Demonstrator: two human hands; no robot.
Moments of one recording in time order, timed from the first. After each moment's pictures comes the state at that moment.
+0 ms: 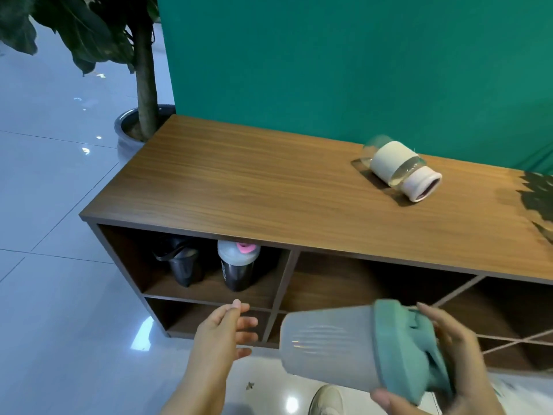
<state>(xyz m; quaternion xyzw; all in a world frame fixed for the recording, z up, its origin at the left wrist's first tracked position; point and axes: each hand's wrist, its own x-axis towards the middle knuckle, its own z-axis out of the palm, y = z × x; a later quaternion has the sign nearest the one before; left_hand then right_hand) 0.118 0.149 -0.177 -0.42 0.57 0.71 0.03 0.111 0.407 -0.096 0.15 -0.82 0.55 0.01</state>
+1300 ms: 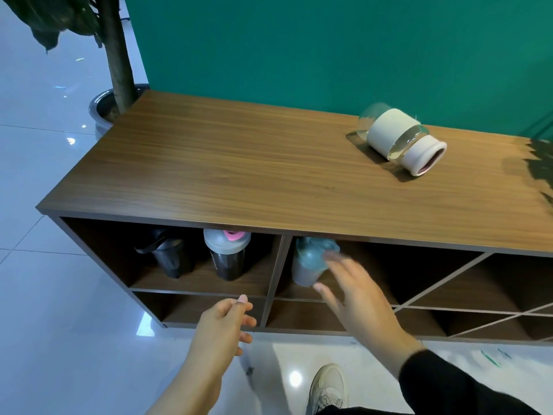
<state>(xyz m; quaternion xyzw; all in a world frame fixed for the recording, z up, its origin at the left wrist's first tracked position) 0.103 0.152 -0.204 -0.40 0.66 0.63 0.10 0.006 0.366 -0.204 0.25 -0.95 0.18 0.02</state>
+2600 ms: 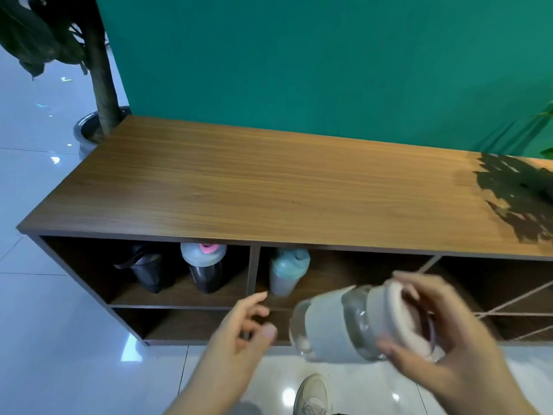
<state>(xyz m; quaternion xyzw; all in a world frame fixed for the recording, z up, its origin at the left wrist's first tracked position) 0.124 0.198 -0.166 -0.13 0.76 0.64 0.05 0.077 0.457 -0.074 0.23 -0.85 0.46 0.07</state>
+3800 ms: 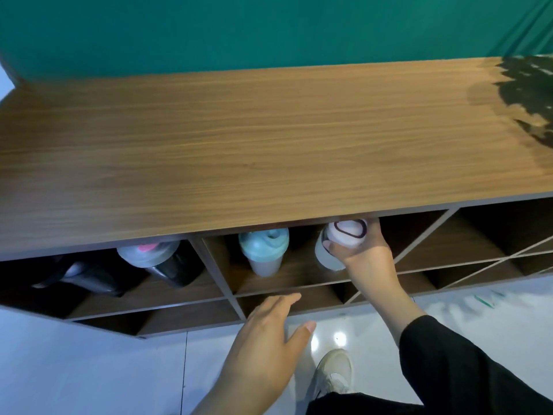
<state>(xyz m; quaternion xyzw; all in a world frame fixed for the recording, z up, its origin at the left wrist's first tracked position) 0.055 0.277 -0.207 -0.08 0.90 0.38 0.20 -0.073 0.448 -0.239 -0.13 -0.84 0.52 -0.03</state>
